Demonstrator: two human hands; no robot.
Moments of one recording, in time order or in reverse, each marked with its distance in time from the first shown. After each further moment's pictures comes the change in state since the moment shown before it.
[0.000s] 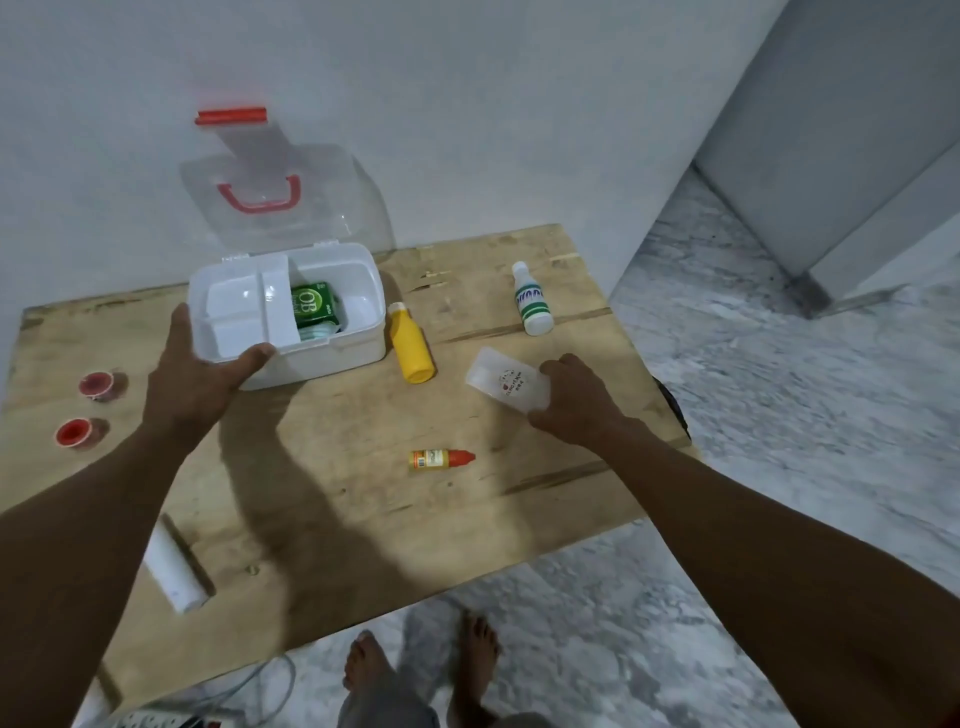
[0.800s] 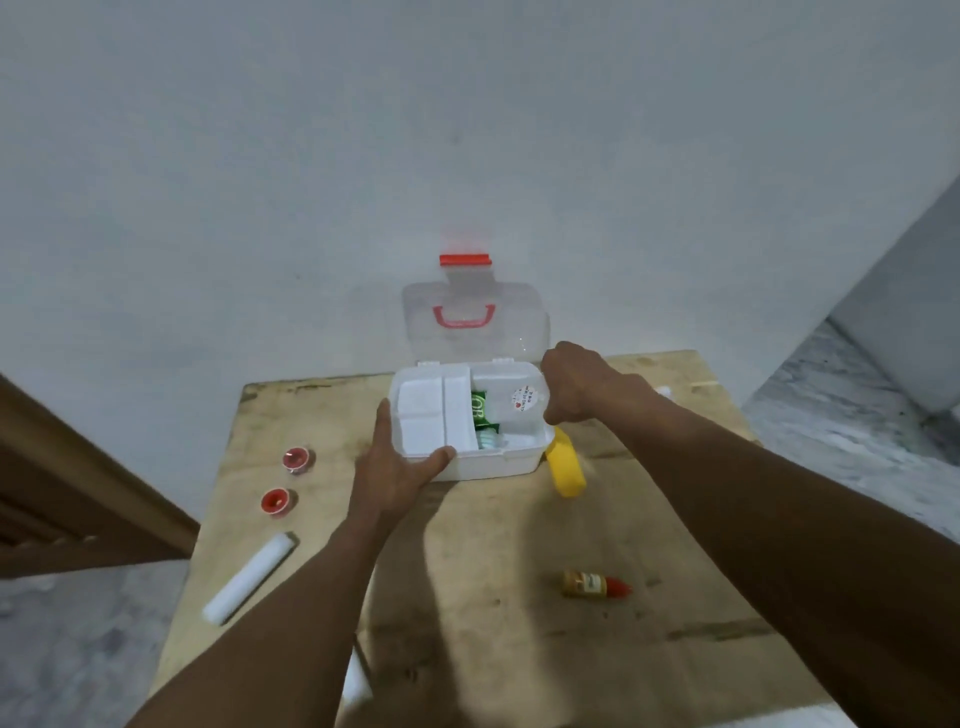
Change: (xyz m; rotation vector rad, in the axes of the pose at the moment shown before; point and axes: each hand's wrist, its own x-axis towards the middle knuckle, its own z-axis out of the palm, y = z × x) left_hand 0.001 -0.004 -0.008 -0.076 -0.048 0.019; right_hand 0.098 -0.216 -0.067 -0.324 -0.001 -0.263
